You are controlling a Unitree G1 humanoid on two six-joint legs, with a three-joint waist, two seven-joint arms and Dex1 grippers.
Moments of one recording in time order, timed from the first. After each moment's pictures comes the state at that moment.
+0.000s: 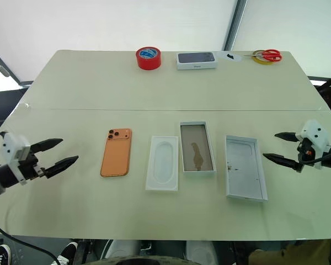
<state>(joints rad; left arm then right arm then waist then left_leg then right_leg) 0.09 0.80 0.41 -0.09 -0.50 0.26 -0.98 -0.33 -1.03 -0.23 0.66 0.28 -0.10 1.34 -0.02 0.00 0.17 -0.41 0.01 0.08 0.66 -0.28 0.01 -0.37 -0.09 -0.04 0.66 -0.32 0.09</state>
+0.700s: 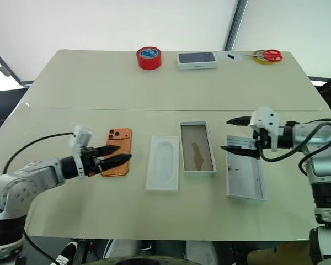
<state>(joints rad) -0.18 0.58 0.21 -0.38 -0.91 1.10 -0.56 -0.38 -0.91 -0.08 0.11 0.35 0.11 1.35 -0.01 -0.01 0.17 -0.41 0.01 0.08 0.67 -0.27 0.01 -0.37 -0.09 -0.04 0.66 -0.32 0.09</state>
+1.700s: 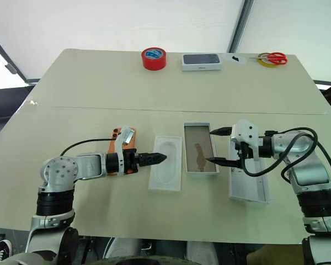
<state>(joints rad) -0.40 0.26 0.15 -0.16 -0.99 1.45 -0.32 -0.33 -0.85 -0.01 0.07 0.32 0.07 1.28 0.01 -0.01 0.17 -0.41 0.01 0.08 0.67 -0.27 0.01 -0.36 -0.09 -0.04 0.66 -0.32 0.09</state>
